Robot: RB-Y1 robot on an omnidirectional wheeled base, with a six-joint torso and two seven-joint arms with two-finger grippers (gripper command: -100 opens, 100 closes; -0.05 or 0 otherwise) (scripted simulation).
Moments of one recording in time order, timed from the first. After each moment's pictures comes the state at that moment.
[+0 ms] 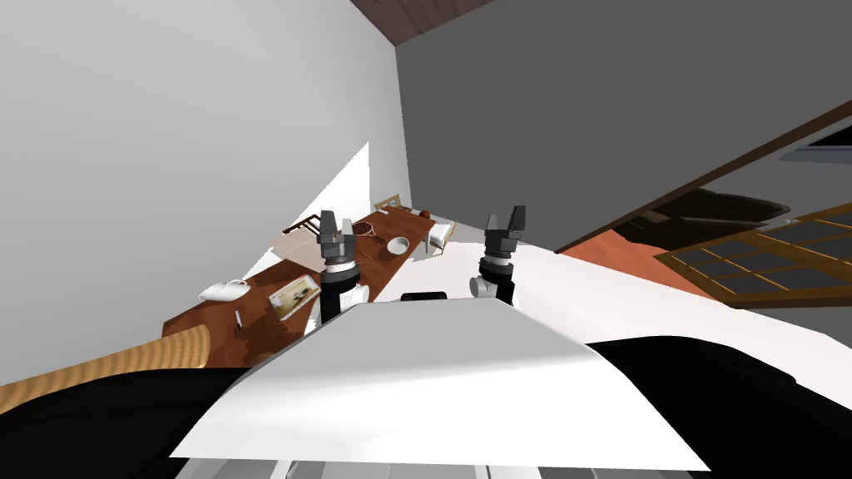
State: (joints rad) left arm 0.52 0.05 0.01 -2.34 -0.09 -0.51 -0.09; right arm 0.48 0.03 0.05 -2.32 0.05 -0.57 0.14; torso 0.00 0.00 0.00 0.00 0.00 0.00
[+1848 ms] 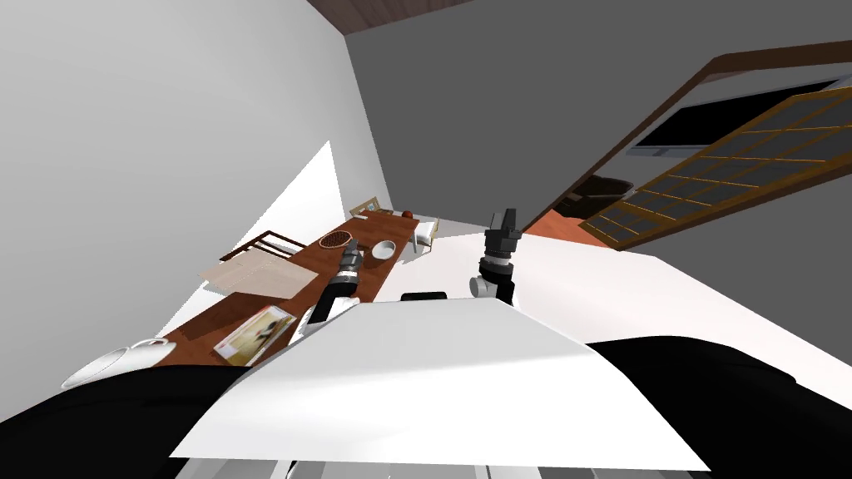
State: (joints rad) left arm 0.63 0.18 0.07 -2.24 0.09 0.02 -0.08; right arm 0.48 0.03 0.05 -2.32 0.05 -0.57 0.14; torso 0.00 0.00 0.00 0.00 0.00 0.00
